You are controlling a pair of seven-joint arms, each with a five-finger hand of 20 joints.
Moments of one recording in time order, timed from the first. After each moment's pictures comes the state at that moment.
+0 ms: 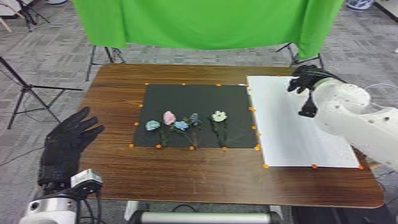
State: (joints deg) left arm 137.7 -62.0 -97.6 -132.5 51.1 23.0 16.6; right arm -42.7 -34.4 29.5 -87.5 -99.4 -4.4 39.1
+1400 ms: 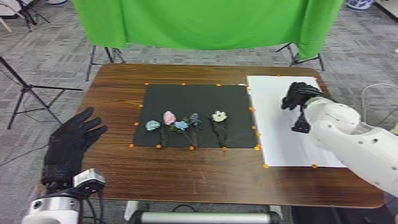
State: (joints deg) left arm 137.2 -62.5 -97.2 -132.4 51.7 22.1 15.1; right arm -55.8 -36.4 37.7 -90.2 -105.4 -1.5 35.4
